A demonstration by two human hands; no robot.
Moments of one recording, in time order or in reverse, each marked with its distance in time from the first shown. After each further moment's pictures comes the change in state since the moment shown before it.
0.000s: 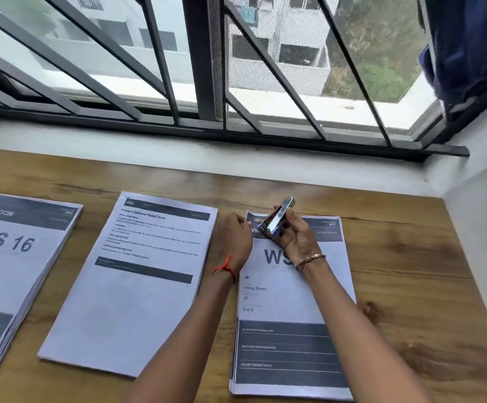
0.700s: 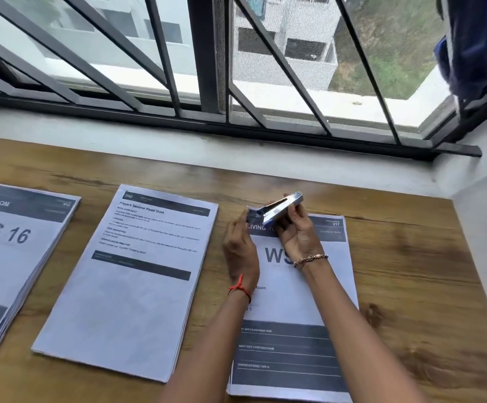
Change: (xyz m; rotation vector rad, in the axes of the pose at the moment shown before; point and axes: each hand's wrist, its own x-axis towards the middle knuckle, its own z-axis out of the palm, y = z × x) left_hand -0.025 -0.011 0.040 -0.202 0.471 0.259; right_hand 0.004 0.001 0.002 0.098 -0.155 -0.099
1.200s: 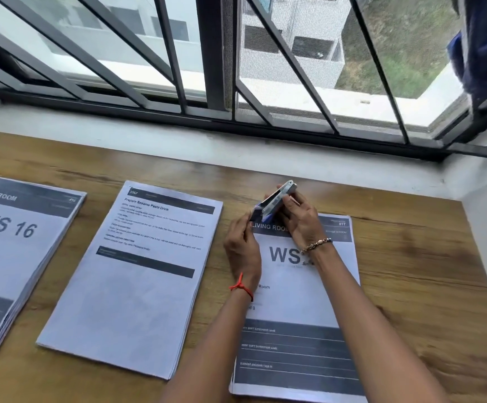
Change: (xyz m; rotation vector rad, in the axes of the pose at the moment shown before) left_hand 0.002 -0.008 0.002 -0.053 0.033 -0.060; right_hand 0.016 -0.012 0.009 -0.284 -0.033 -0.014
